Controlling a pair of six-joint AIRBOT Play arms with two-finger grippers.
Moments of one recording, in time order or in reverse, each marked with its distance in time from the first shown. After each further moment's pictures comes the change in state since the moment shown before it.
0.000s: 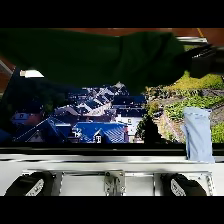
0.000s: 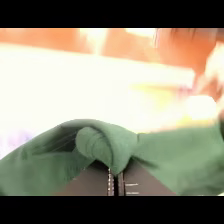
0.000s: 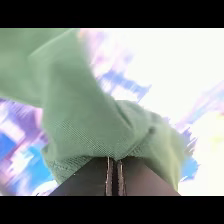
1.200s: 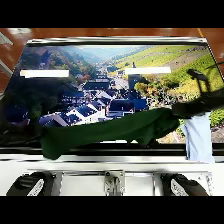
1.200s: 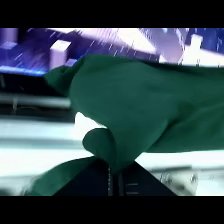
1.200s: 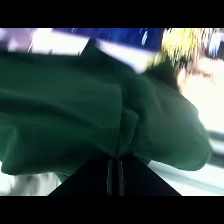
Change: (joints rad) left arm 0.029 0.112 -0.603 0.120 -0.578 -0.301; right arm -0.004 -0.124 -0.386 -0.359 0.289 0.336
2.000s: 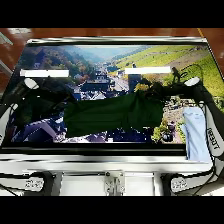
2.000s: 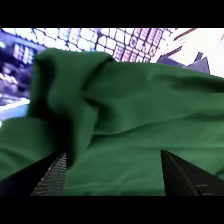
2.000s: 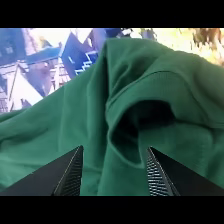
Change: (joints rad) left arm 0.101 -0.928 0.340 -0.203 0.407 0.176; right arm -0.035 -0.557 0.081 0.445 -0.608 -0.114
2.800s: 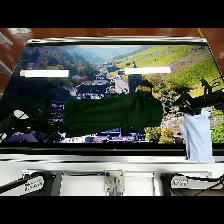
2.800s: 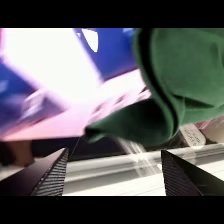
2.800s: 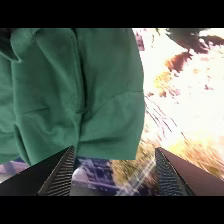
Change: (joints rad) left arm 0.174 0.285 -0.605 -0.086 -0.083 0.298; right arm -0.322 0.127 -0.055 -0.216 0.368 0.016
